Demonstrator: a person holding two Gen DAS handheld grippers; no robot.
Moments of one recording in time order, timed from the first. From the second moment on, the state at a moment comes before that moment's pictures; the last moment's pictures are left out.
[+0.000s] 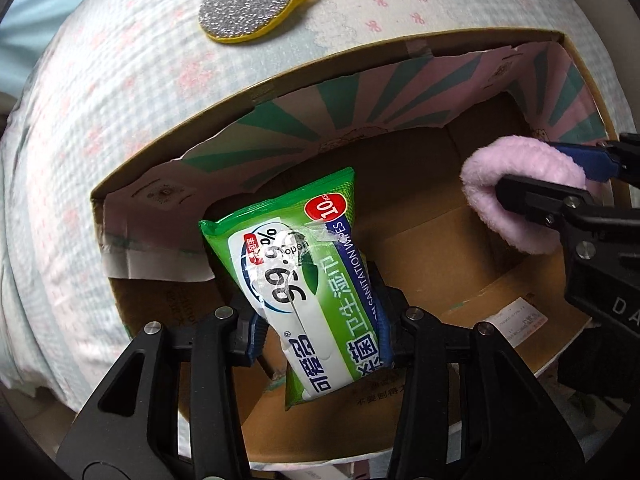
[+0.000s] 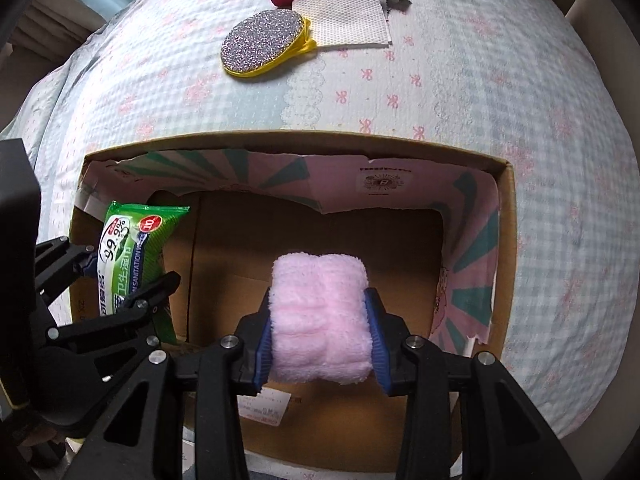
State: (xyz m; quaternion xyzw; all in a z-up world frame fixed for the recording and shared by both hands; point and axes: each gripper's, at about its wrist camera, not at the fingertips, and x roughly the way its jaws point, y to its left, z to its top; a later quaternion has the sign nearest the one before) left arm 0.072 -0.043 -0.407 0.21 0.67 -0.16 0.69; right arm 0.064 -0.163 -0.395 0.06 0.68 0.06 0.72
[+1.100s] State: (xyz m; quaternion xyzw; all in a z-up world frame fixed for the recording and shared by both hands) left arm 0.026 -0.023 -0.299 0.16 0.60 -0.15 0.77; right arm 0.042 -0.167 -0.319 0.06 0.65 0.05 0.76
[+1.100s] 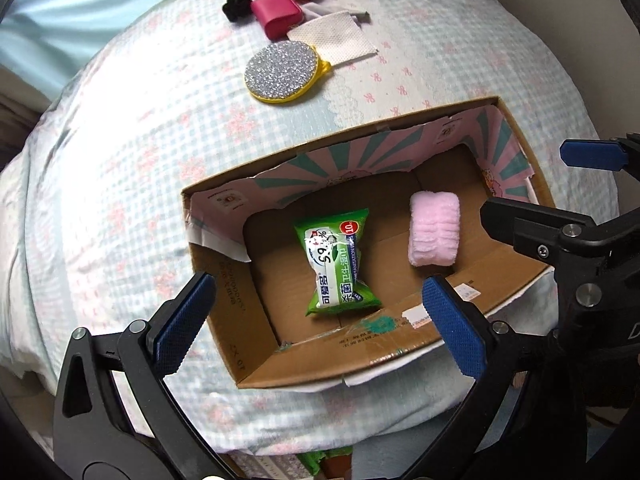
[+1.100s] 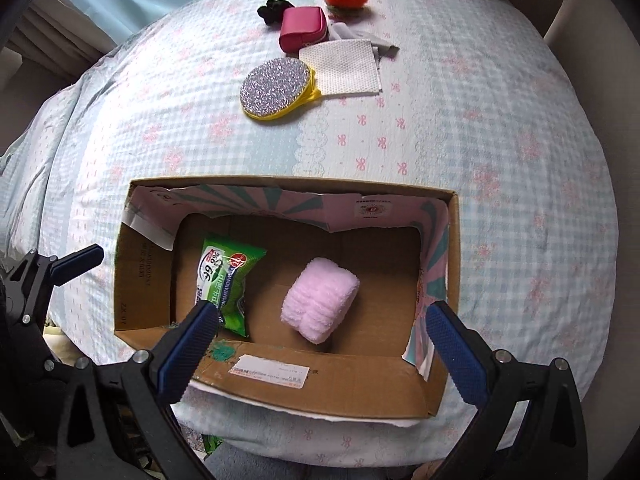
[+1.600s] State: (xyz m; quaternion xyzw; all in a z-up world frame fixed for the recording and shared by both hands) left arm -0.030 -0.003 -0.165 0.07 0.54 -0.10 0.83; right arm -0.018 -0.187 -0.188 0.07 0.58 0.03 0.81
